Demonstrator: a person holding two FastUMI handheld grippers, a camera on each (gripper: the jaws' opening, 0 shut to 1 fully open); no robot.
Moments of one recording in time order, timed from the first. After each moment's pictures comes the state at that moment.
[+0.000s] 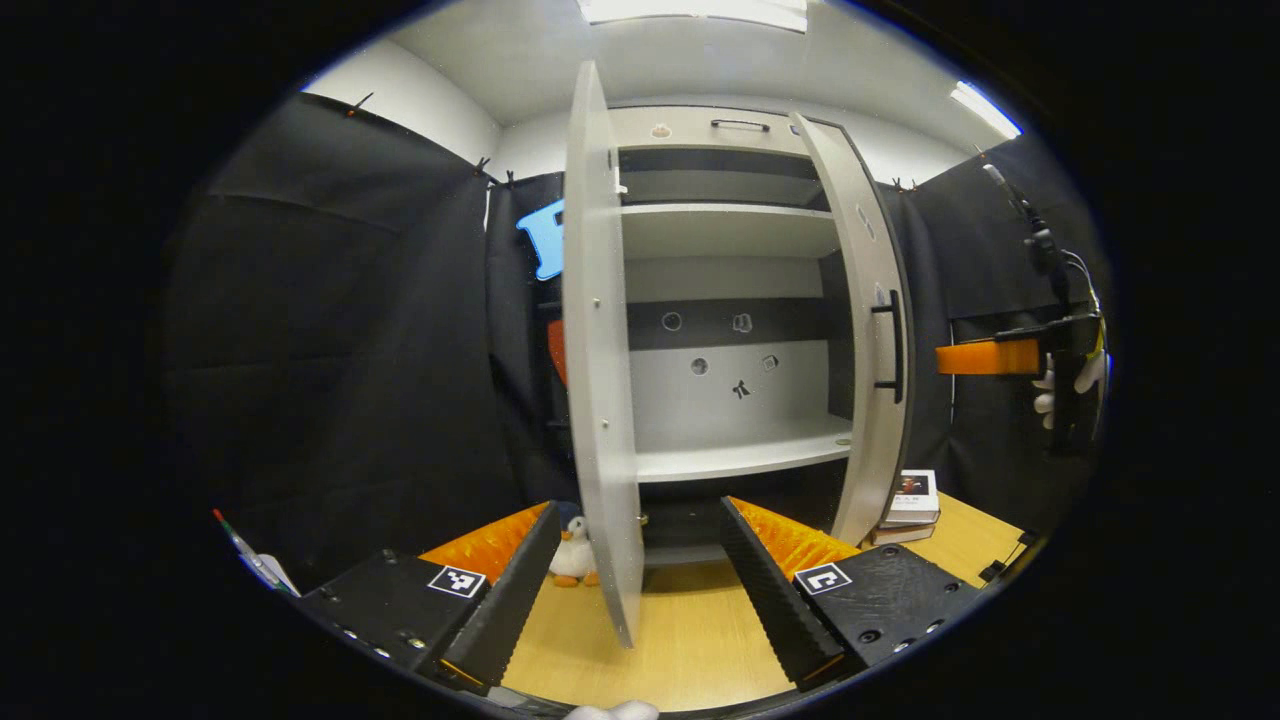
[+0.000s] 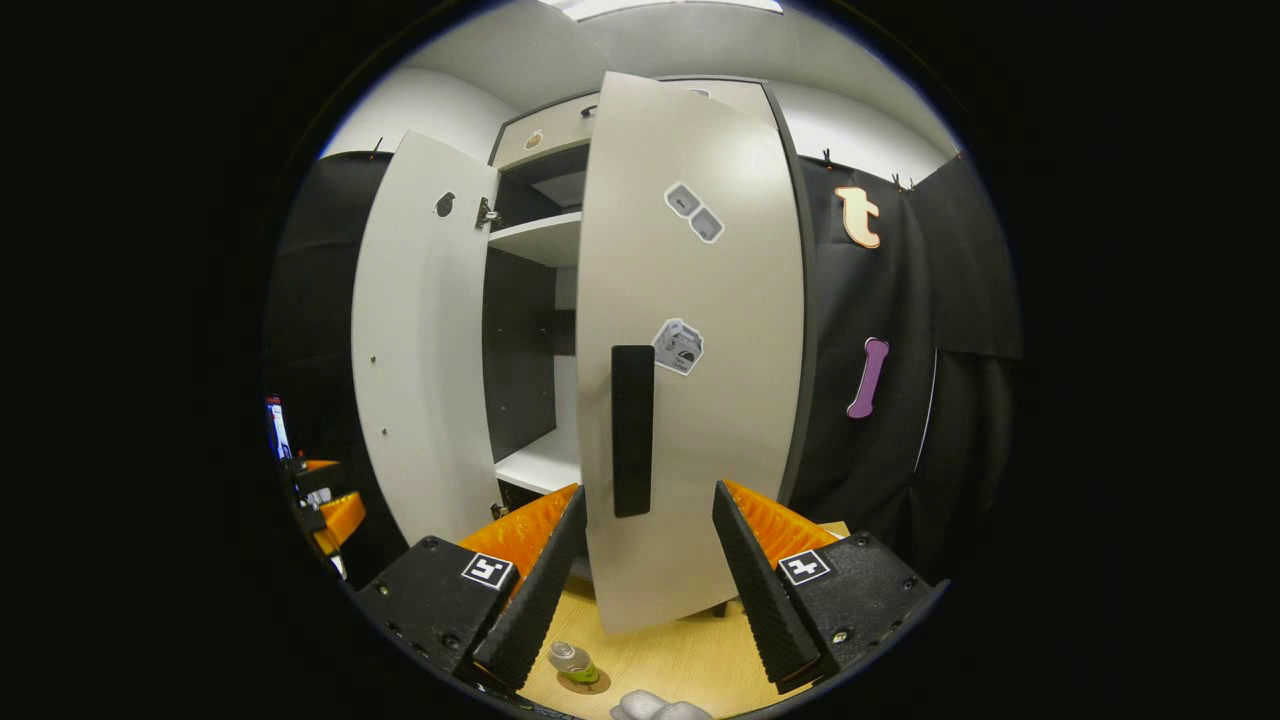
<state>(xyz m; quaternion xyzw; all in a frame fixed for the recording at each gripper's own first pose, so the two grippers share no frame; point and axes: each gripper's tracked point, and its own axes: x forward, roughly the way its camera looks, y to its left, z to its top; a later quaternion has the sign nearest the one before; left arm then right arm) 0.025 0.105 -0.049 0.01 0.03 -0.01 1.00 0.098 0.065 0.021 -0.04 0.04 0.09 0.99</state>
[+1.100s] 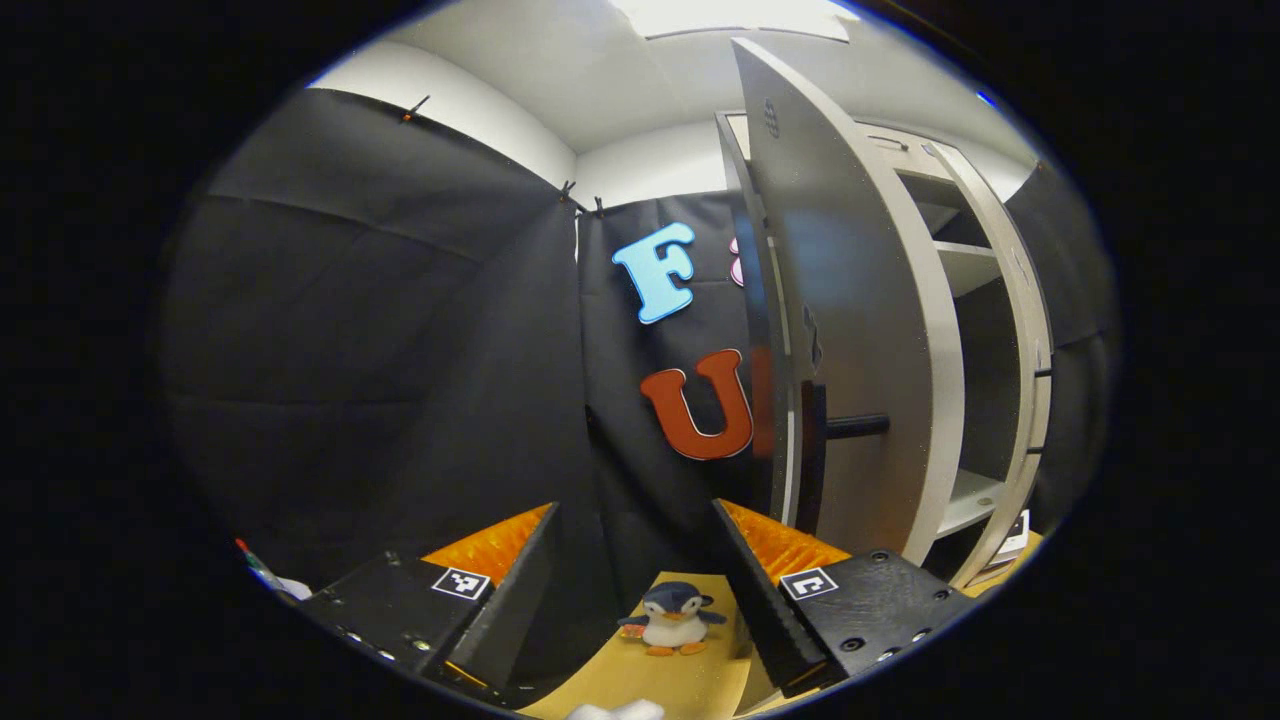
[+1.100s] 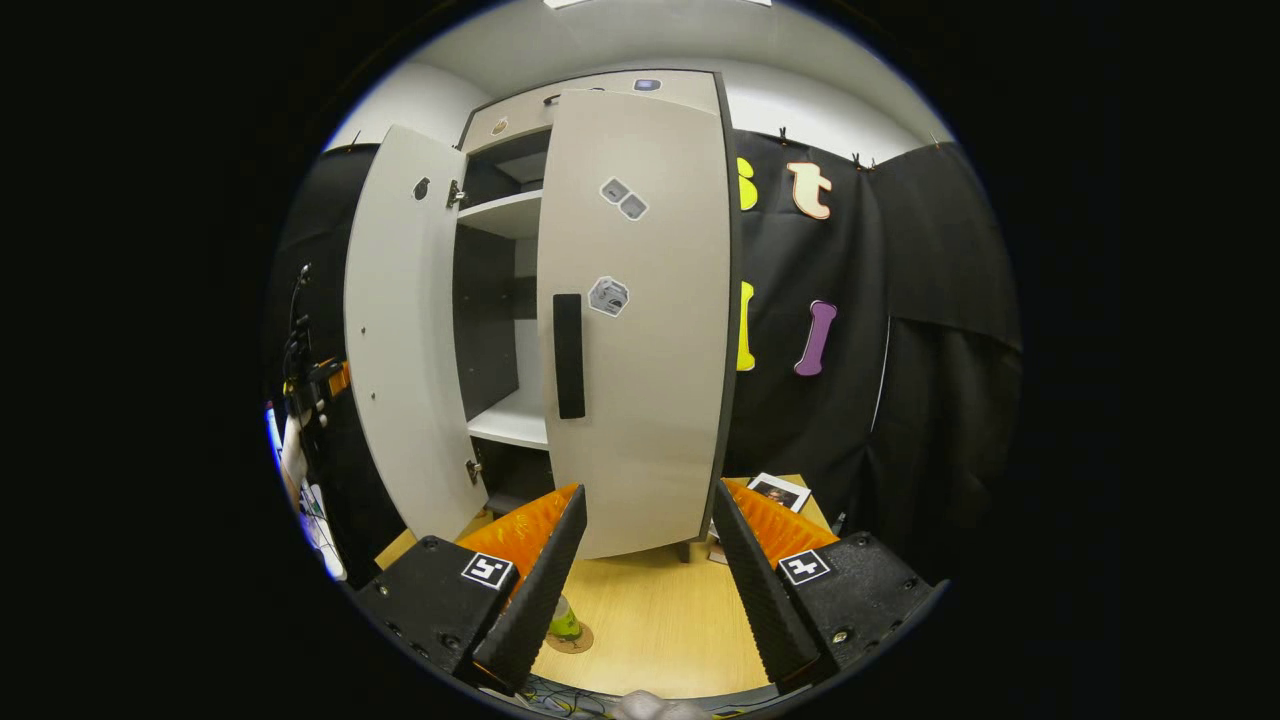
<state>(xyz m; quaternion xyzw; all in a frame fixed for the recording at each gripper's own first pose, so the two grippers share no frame) 0.127 0.241 0.007 0.02 -0.02 0.12 0.99 0.042 0.009 -0.009 -0.02 0.09 0.03 0.99</state>
